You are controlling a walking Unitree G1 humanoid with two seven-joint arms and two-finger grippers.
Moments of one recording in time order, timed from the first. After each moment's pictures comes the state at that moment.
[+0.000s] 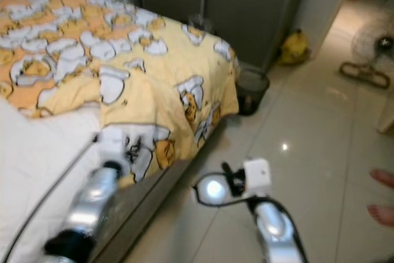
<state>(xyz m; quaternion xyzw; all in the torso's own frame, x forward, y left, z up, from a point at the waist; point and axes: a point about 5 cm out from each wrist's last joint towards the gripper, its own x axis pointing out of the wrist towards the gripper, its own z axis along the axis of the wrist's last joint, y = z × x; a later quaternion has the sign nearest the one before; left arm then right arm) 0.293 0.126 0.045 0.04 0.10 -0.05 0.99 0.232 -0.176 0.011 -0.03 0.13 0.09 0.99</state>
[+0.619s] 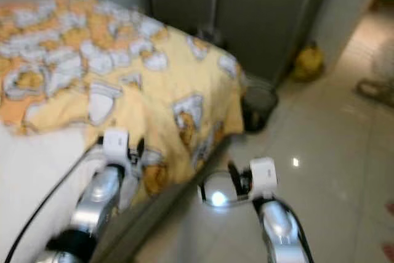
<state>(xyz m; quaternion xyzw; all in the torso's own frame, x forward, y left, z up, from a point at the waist) 0.293 0.140 0.038 0.04 0.12 -0.01 0.99 0.232 -0.177 0.011 -0.03 0.13 0.09 0.99</state>
